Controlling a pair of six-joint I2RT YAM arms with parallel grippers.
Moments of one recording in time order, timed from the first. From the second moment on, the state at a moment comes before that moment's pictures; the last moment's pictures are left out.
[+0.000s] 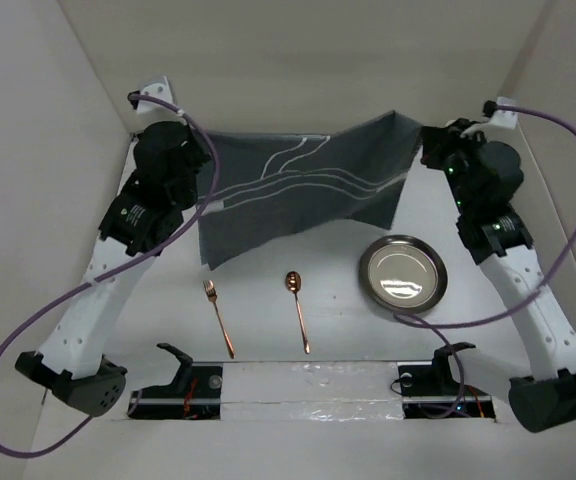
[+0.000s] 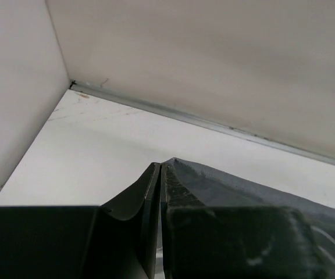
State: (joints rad) left arm -0.53 1.21 1.59 -0.53 -0.69 -0.28; right arm 0.26 1.13 1.21 0.00 0.13 0.36
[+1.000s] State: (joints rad) left arm -0.25 1.86 2.19 -0.54 -0.38 -0.28; right arm 0.14 1.75 2.04 -0.31 0.06 0.28
